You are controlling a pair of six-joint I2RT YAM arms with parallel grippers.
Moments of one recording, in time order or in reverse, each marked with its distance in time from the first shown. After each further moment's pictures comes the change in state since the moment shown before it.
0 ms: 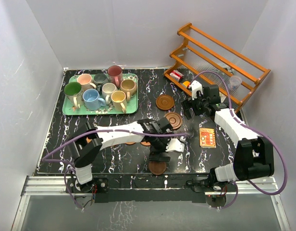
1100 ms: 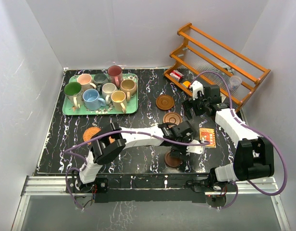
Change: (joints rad) left arm -0.134 0.279 0.256 0.209 -0.217 0.068; right arm -0.013 -0.003 0.000 -0.015 -0.011 -0.002
